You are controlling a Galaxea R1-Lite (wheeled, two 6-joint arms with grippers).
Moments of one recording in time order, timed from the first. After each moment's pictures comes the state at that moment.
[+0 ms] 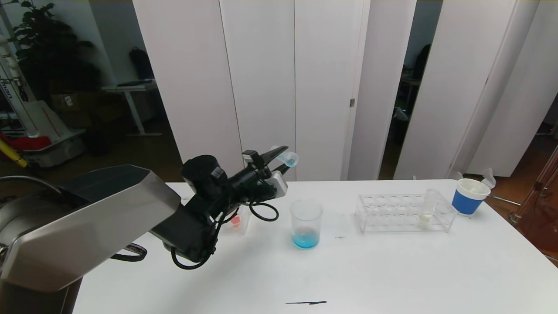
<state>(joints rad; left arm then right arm) -0.40 2.28 -1.07 -1.48 -0.40 1.07 0.00 0.00 -0.01 0.03 0.02 -0.04</state>
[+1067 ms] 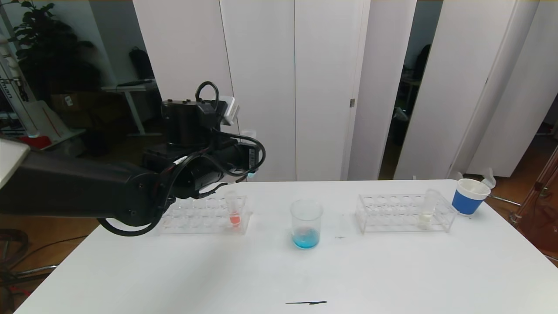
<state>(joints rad) -0.44 1.89 -1.18 -0.53 0.18 -0.04 0.00 0.00 -0.01 0.03 0.02 -0.04</state>
